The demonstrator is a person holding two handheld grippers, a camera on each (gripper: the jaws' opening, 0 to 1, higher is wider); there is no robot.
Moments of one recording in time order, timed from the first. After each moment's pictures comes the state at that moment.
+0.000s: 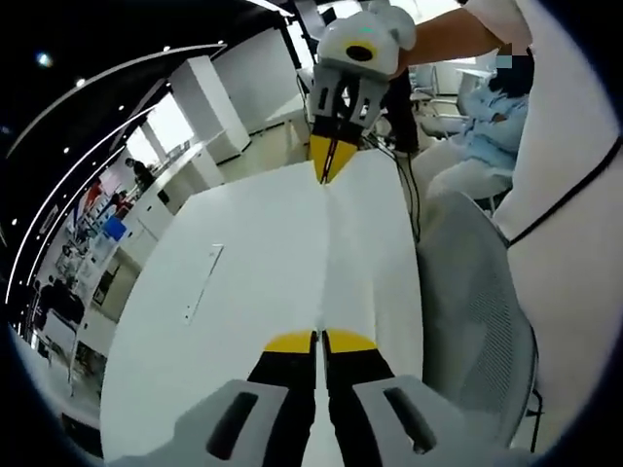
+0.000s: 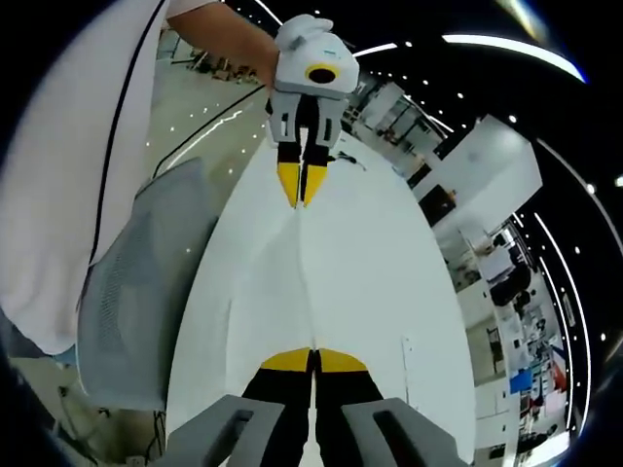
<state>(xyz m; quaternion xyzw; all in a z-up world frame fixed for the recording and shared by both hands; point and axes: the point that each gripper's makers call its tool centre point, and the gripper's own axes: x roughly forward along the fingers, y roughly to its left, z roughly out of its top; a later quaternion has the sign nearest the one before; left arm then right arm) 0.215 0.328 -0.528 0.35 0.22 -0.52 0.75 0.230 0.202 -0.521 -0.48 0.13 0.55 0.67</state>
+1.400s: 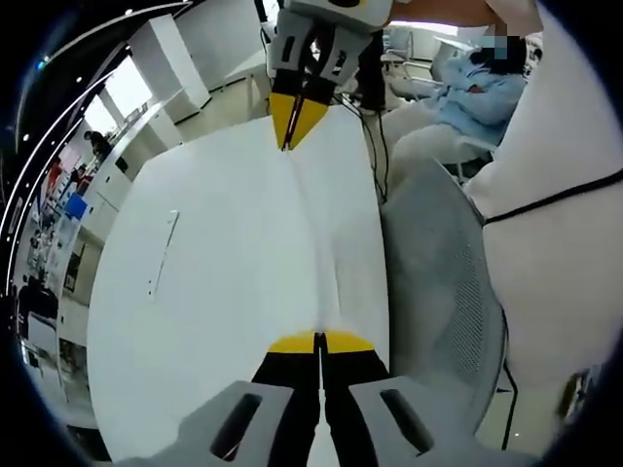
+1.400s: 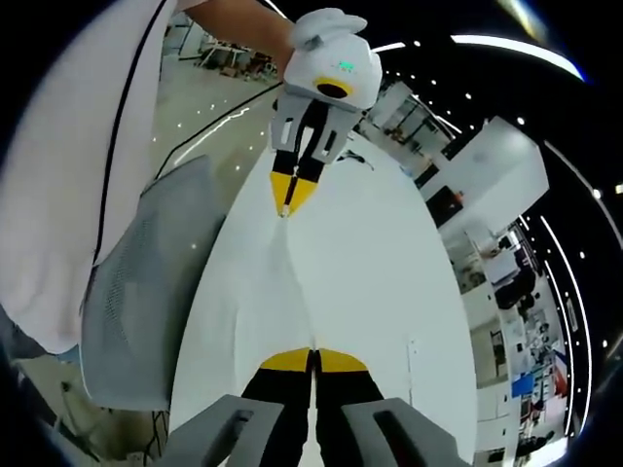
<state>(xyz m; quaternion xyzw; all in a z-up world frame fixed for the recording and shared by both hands) 0.195 0.328 -0.551 0.38 0.32 -0.54 0.67 0.224 0.206 -0.525 -0.48 0.14 0.56 0.66</state>
